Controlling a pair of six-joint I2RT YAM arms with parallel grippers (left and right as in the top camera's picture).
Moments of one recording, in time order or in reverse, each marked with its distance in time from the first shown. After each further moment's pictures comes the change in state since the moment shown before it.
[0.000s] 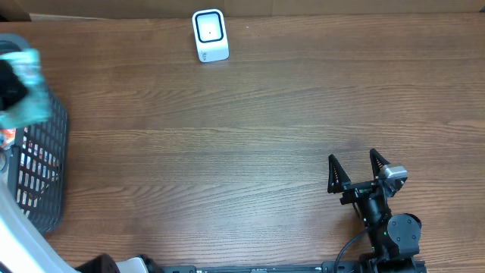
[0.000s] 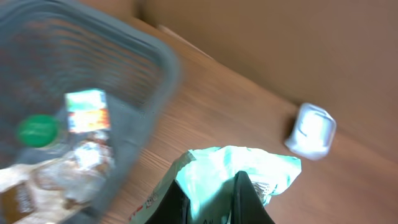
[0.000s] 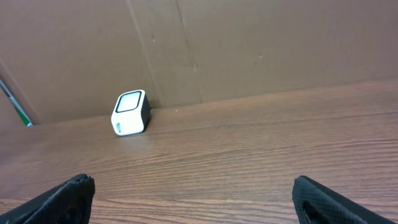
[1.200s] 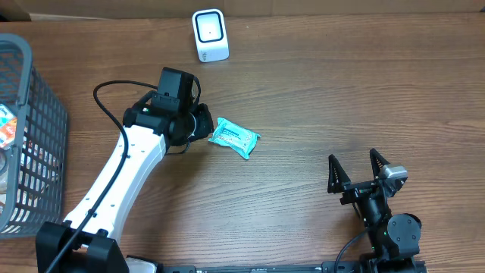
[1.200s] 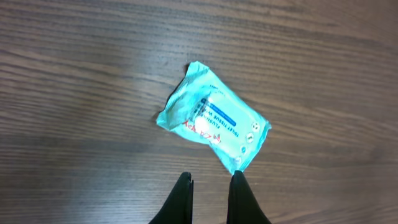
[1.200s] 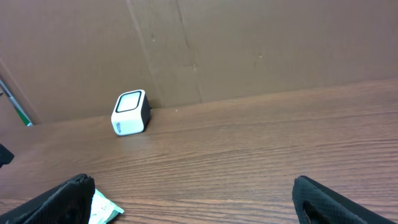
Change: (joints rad) left arm -0.710 0.042 -1.087 0.679 0.058 -0.377; right arm 0.000 0.000 0.000 -0.001 0.000 0.000
